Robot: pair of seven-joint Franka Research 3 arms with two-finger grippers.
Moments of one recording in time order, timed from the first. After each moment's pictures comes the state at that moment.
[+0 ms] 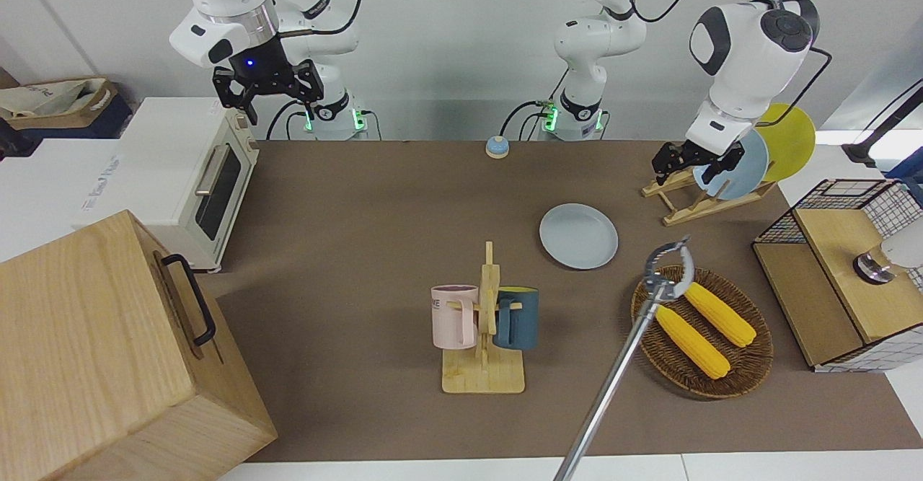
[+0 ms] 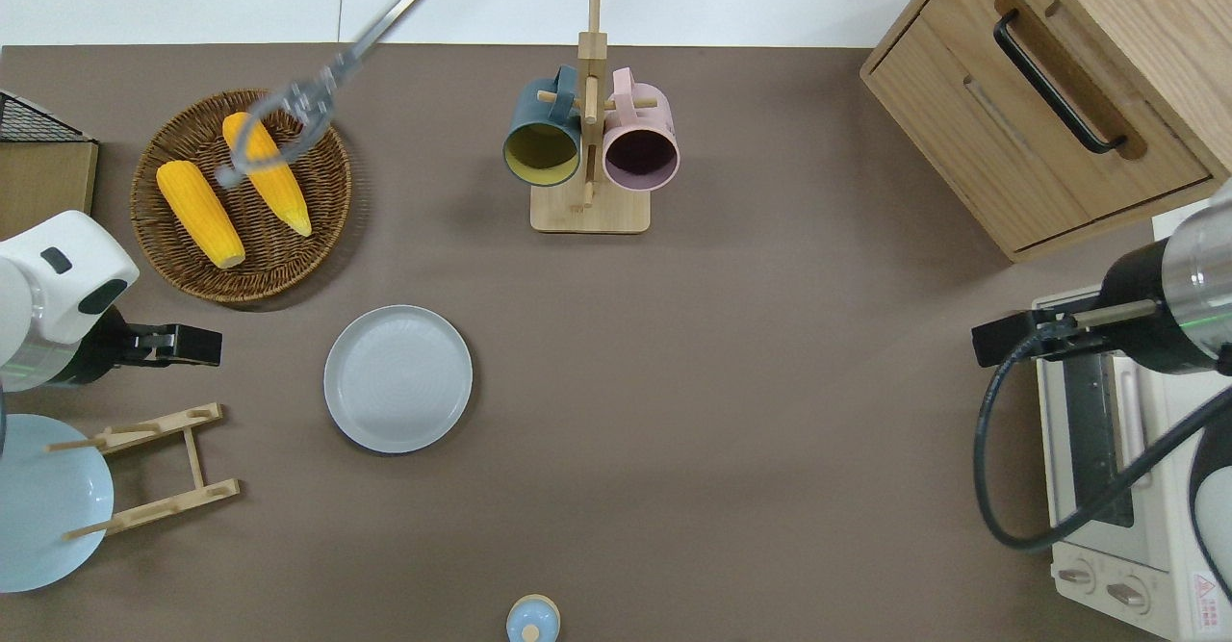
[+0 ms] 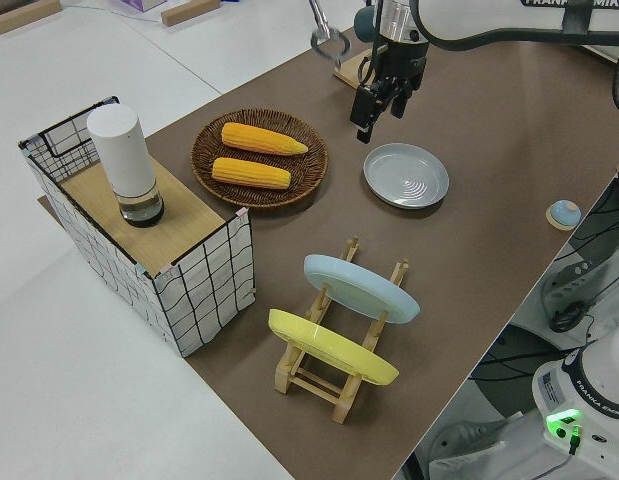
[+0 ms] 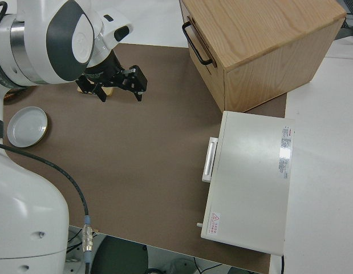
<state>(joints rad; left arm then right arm) 0.18 -0.08 -0.14 -1.94 0.01 1.83 0.06 0.02 -0.01 0.12 -1.47 0.00 1.39 0.03</state>
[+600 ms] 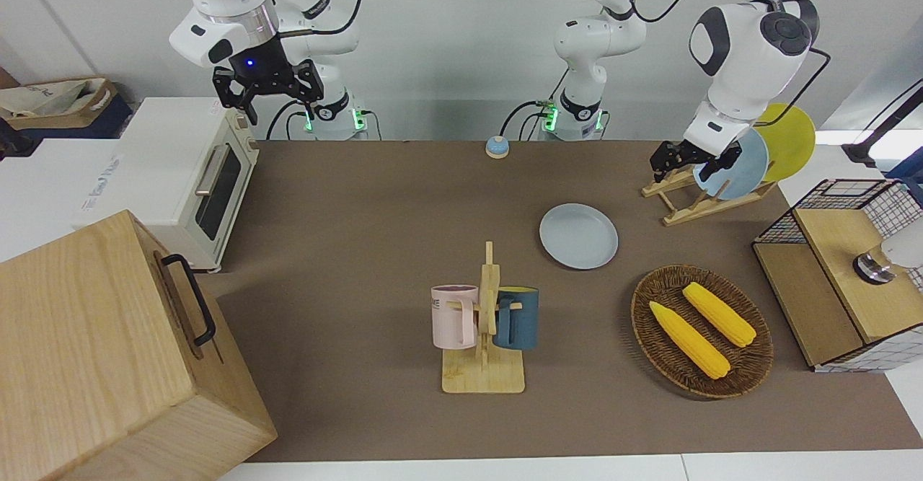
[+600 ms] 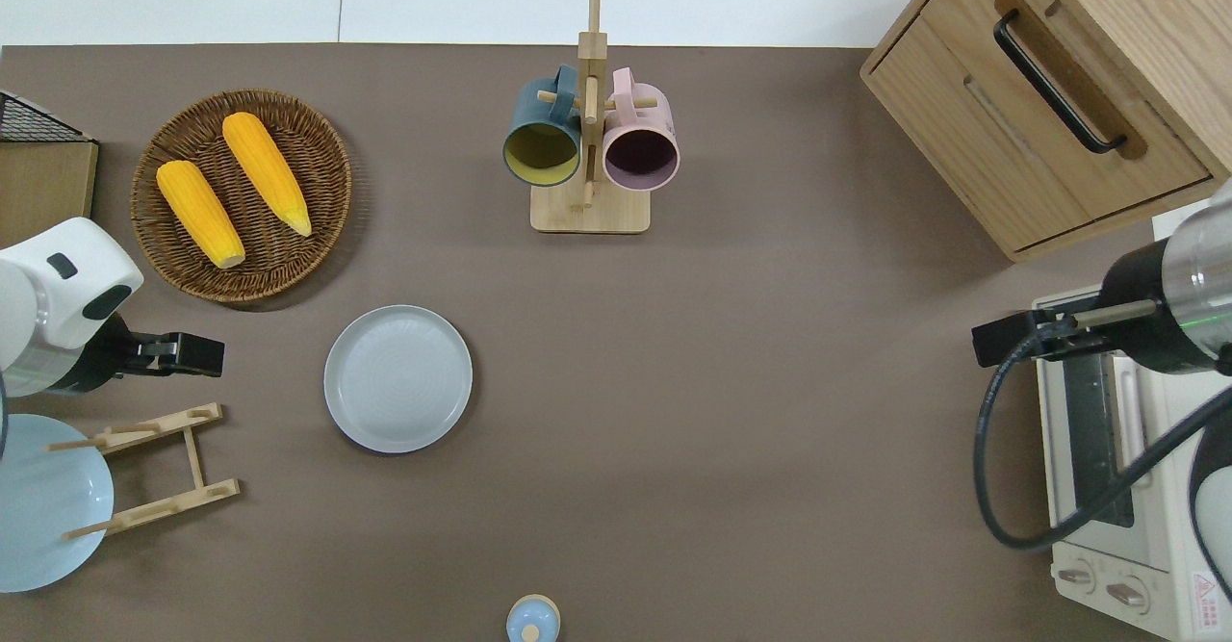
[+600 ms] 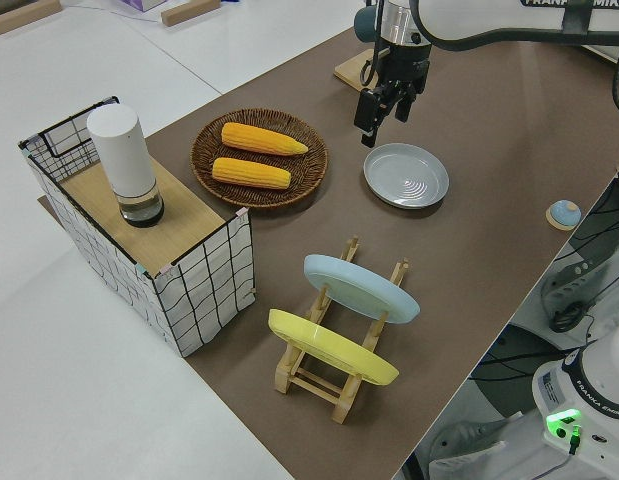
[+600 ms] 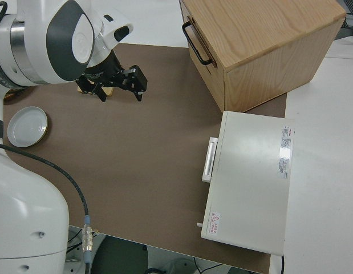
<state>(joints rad) 0.18 -0.08 -0.14 -1.94 0.01 1.79 0.06 0.02 -0.01 0.12 -1.47 0.00 1.39 0.03</state>
